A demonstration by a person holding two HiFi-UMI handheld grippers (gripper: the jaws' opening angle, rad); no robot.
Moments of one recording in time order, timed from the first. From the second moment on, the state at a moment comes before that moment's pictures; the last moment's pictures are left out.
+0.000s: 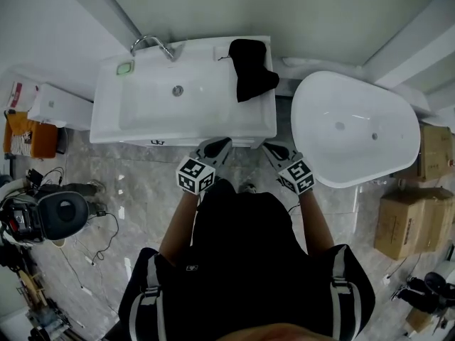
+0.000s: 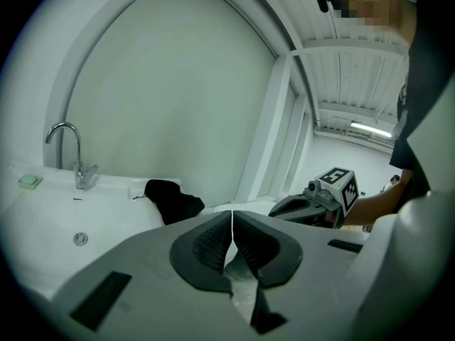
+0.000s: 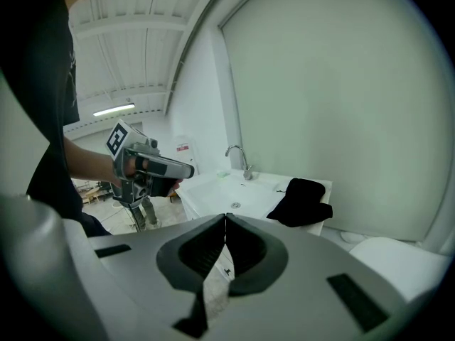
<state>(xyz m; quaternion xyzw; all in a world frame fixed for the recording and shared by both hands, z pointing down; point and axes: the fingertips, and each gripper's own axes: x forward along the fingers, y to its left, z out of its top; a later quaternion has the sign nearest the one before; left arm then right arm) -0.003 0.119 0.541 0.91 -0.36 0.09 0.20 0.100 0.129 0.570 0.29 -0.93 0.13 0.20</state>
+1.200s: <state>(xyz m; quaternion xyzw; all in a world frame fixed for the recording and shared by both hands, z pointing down) -0.046 -0.105 0.571 0.92 -0.32 0.11 0.22 0.084 -0.012 0.593 0.34 -0.90 0.17 0.24</state>
